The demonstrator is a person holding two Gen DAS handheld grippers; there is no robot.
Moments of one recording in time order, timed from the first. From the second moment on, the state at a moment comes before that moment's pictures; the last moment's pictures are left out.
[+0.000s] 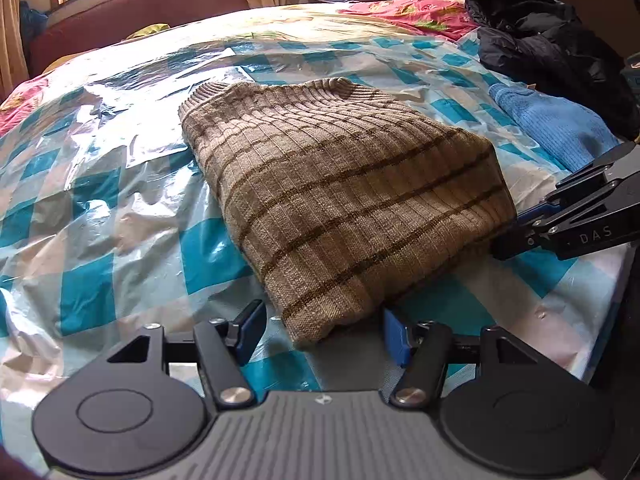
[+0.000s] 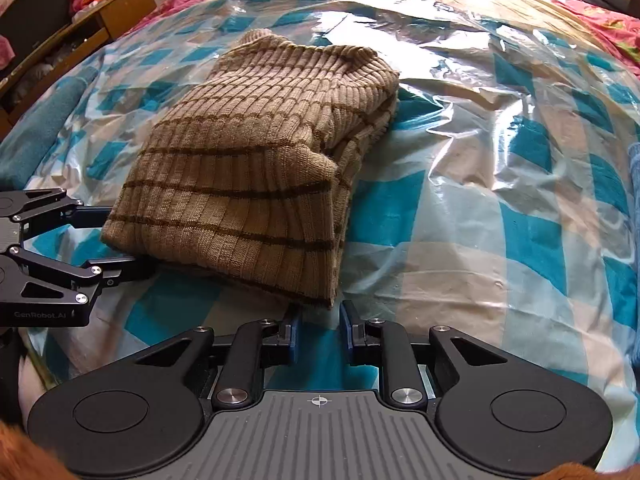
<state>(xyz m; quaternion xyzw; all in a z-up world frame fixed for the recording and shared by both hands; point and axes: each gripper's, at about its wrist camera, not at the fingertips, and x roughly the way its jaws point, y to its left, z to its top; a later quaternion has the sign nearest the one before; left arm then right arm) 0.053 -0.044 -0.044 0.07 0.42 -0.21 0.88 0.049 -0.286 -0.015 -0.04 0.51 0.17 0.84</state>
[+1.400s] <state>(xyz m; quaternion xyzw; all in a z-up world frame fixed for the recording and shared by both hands) 0.049 -0.038 -0.021 0.07 0.40 -0.22 0.89 0.085 -0.303 -0.008 0.06 0.46 0.06 0.89</state>
